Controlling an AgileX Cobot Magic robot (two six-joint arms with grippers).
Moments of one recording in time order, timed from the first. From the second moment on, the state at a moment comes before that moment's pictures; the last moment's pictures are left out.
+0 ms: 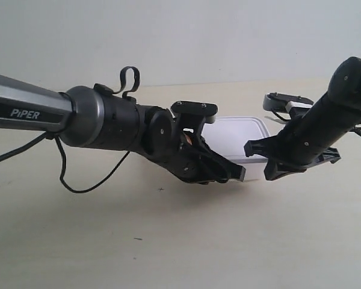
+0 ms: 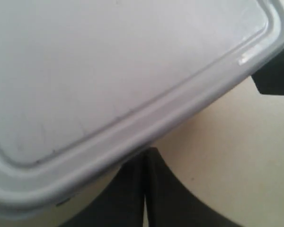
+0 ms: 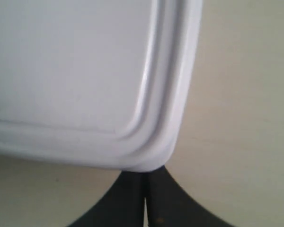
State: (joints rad) left arm -0.65 2.13 -1.35 -0.37 0.25 0.02; right arm 0.19 1.92 -1.07 0.45 0.59 -0.25
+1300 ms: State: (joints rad) left arm -0.44 2.43 -1.85 -0.20 0.28 0.03; right arm 0.19 2.39 -1.78 0.65 0.60 -0.35
